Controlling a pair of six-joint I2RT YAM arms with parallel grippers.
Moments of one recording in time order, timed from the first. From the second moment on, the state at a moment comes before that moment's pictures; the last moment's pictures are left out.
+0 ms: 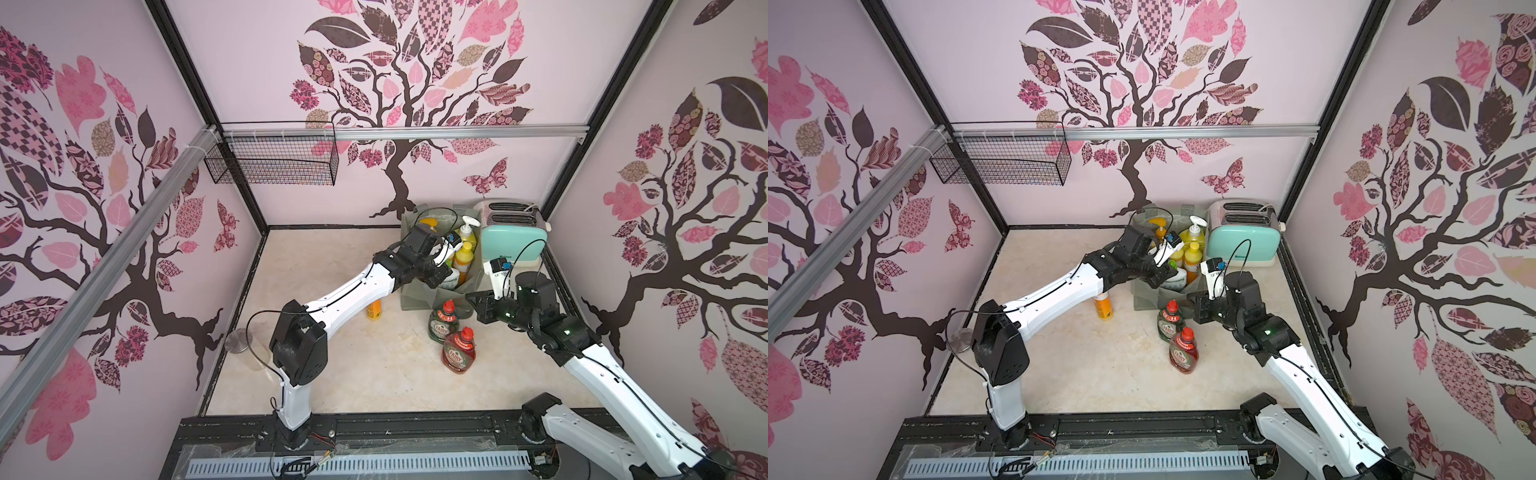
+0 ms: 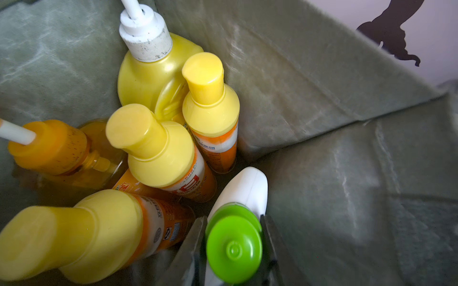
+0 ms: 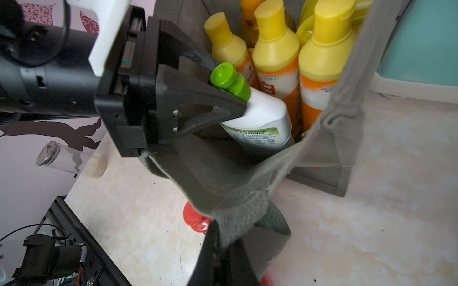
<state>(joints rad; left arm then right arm) -0.77 1.90 1.74 -0.50 0.17 0.18 0.41 0.88 0.85 -0.51 -0.25 0.33</state>
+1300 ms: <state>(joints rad) -0.75 1.93 1.72 -0.44 0.21 0.14 0.41 0.90 0.88 -0.55 -0.27 0.32</state>
